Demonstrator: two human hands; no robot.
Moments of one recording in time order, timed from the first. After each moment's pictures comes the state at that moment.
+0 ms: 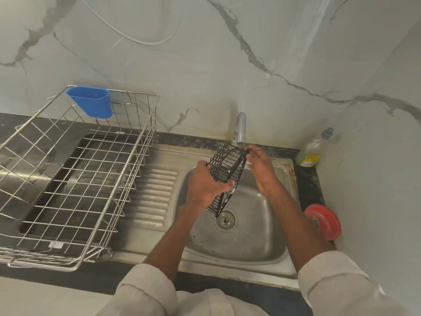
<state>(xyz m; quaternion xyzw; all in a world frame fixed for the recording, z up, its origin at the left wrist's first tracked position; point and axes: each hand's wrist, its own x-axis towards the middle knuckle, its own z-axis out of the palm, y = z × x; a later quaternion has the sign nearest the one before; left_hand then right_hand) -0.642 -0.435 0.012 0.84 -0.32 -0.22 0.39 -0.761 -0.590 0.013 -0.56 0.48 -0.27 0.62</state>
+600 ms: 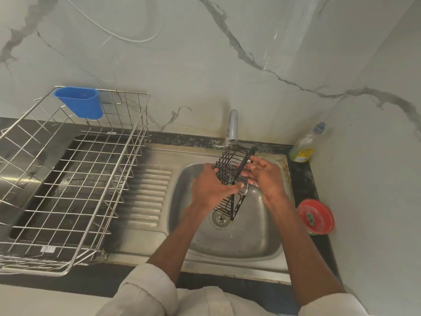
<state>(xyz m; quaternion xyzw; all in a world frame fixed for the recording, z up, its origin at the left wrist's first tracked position) -0.672 -0.449 0.005 0.84 -0.36 -0.23 0.34 -0.808 -0.554 0.035 -0.52 0.50 -0.30 0.63</state>
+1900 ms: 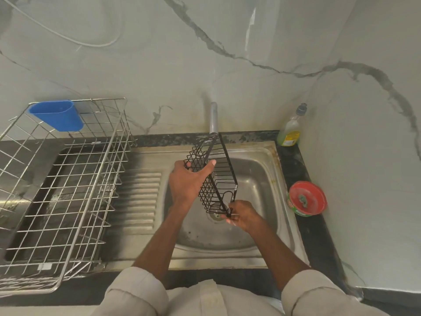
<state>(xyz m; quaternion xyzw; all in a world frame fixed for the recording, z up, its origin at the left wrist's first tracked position) -0.667 -0.445 0.020 0.85 -0.23 -0.20 0.43 -0.819 -0.505 -0.100 -0.30 0.63 -0.08 0.71</state>
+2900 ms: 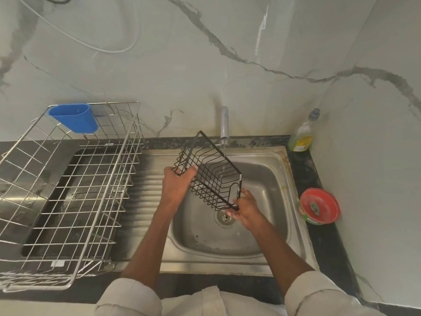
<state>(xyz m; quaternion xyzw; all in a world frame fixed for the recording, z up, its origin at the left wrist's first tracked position) -0.608 -0.419 0.006 0.82 -0.21 -0.29 0.45 -0.794 -0.518 -0.096 -0.30 0.60 -0.18 0.72</state>
